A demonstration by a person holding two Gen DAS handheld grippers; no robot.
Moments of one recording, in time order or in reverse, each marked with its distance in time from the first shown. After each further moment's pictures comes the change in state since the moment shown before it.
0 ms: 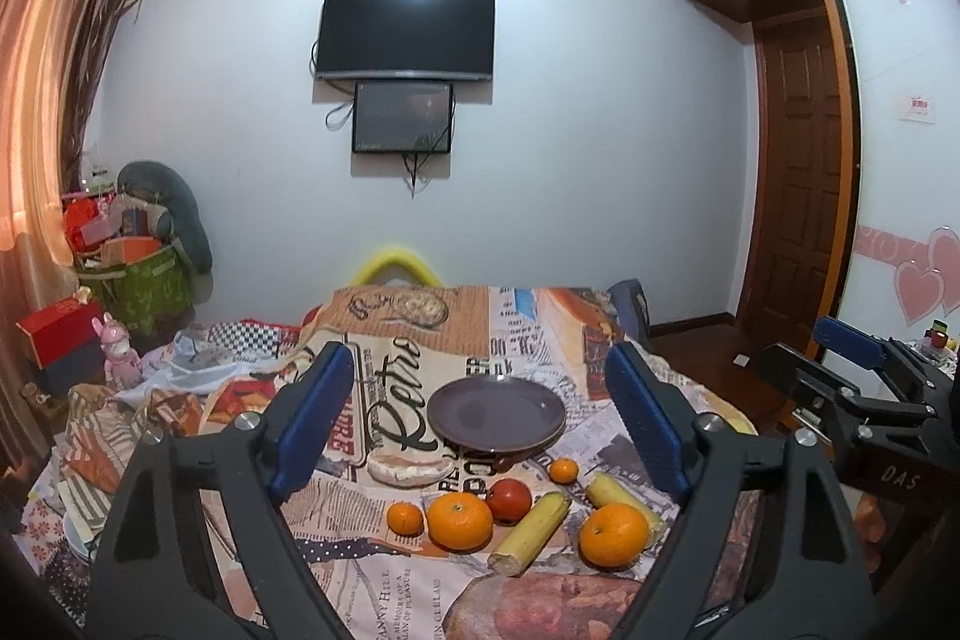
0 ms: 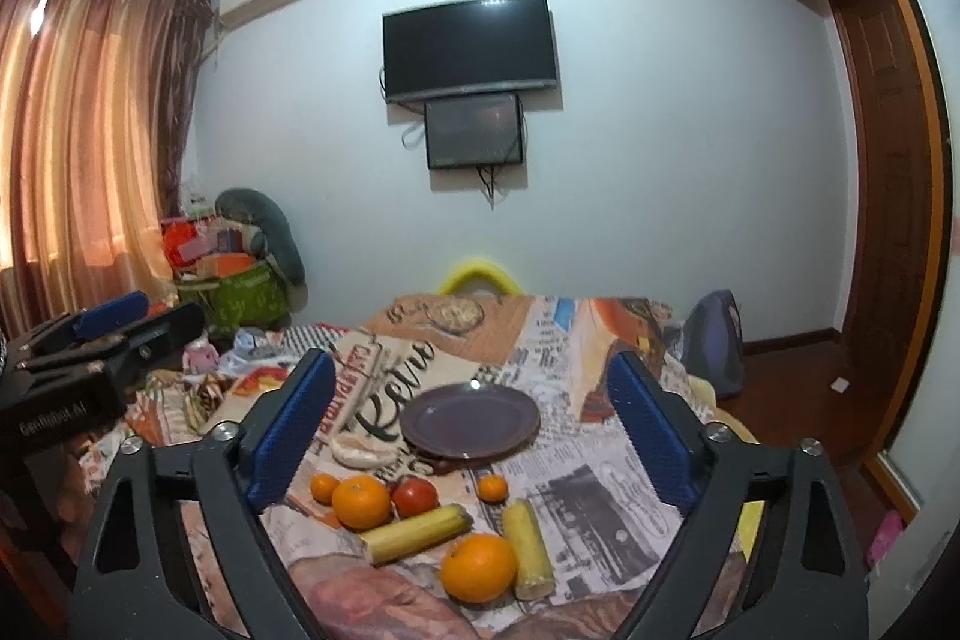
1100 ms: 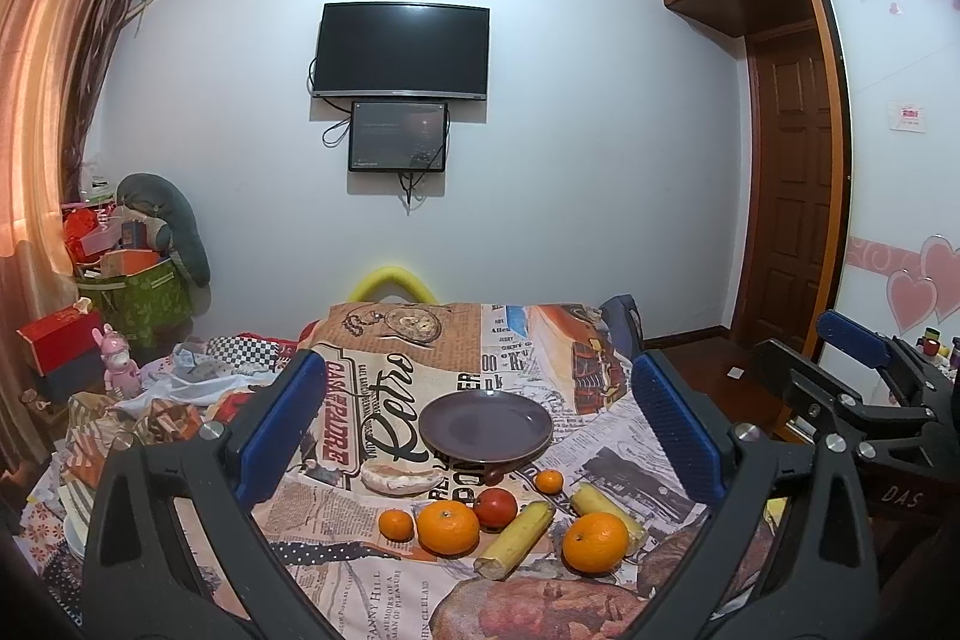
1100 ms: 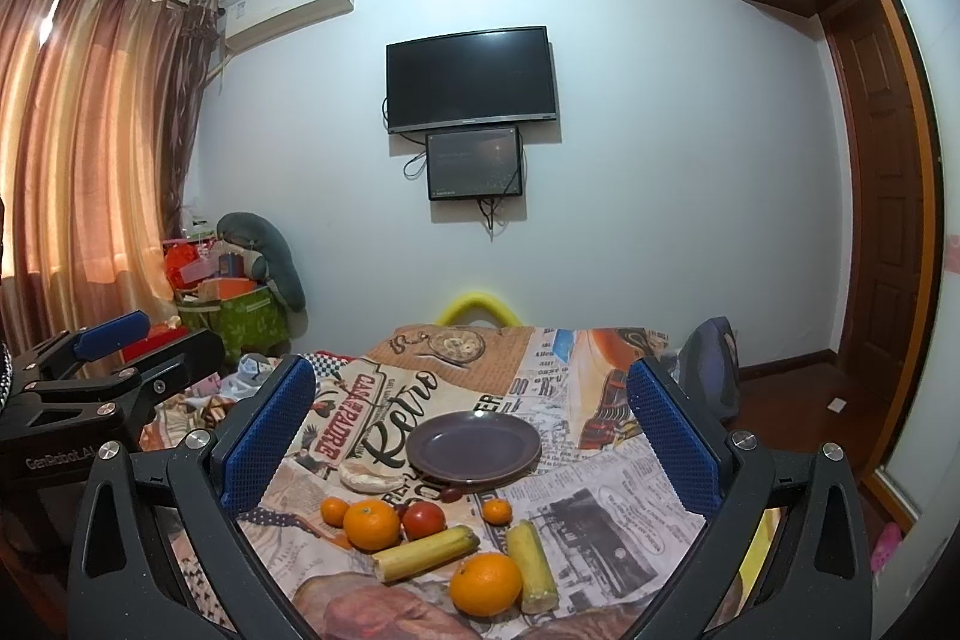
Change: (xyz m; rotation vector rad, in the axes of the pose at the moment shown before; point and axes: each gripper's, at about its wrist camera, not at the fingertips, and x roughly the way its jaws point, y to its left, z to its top) left arm -0.023 -0.012 0.004 0.002 -0.055 -0.009; right arm -0.025 0.016 0.014 -0.012 -0.083 -0.010
